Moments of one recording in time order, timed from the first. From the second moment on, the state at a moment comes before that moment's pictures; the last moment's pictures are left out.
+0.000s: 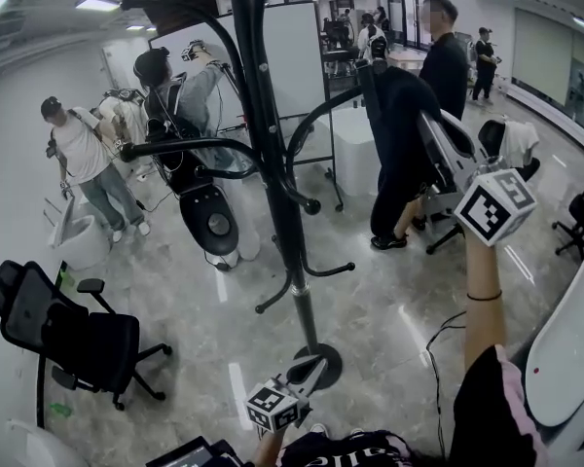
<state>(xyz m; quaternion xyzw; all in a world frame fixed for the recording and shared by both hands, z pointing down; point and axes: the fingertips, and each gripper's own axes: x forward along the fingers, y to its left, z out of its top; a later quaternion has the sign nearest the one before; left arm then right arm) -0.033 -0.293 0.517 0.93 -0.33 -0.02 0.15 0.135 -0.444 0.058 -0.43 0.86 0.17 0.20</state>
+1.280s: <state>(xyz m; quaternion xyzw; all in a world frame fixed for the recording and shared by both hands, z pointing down) 0.096 -0.241 0.518 0.95 -0.27 0.01 0.17 0.251 -0.356 0.349 -0.52 0.85 -0.03 0.11</state>
